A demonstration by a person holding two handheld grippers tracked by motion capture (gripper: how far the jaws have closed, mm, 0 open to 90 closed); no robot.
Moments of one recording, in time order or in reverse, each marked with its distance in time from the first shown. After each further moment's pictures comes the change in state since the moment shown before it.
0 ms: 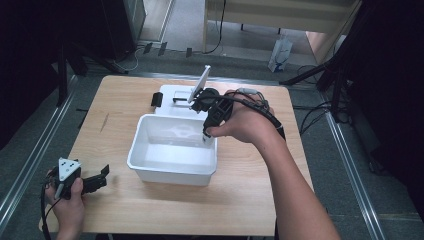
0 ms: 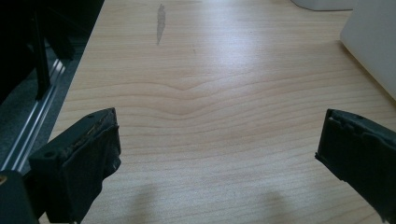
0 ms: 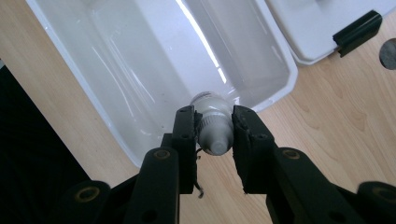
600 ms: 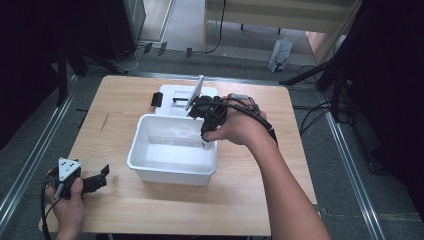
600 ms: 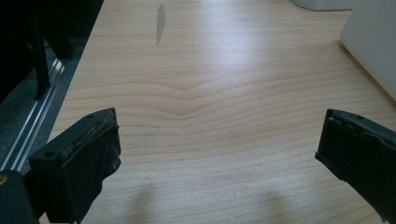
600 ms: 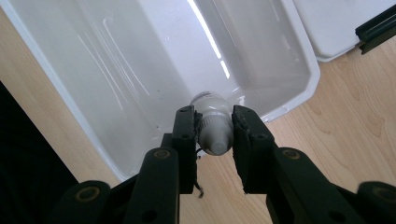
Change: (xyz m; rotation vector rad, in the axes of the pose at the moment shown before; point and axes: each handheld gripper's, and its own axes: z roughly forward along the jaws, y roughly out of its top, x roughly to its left) left arm 0.000 0.000 0.000 0.001 0.000 -0.002; right arm -0.004 0.003 0.033 0.050 0.000 -0.031
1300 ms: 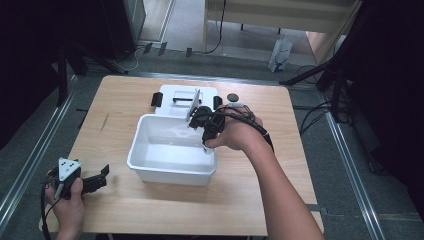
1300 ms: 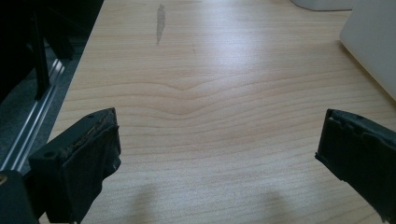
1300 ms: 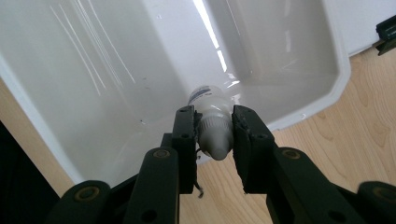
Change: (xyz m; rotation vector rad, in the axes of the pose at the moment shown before) left arm 0.000 0.000 0.000 0.000 -0.001 0.000; right arm 0.000 -0.004 0.037 0.039 -0.023 -0.081
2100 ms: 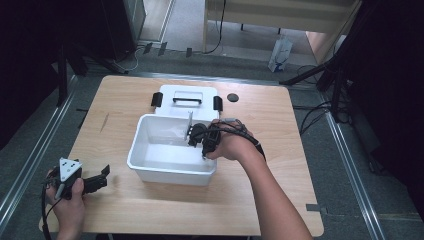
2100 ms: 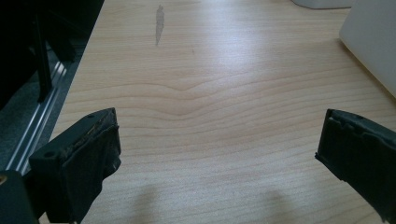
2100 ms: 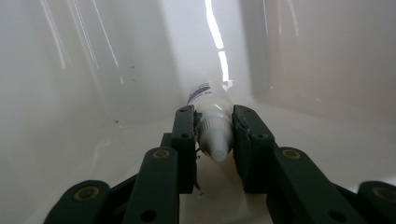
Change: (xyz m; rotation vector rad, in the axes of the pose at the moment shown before) left arm -0.002 0.000 0.000 -0.002 0.006 0.019; right arm 0.010 -0.005 0.056 0.014 -0.035 -0.216
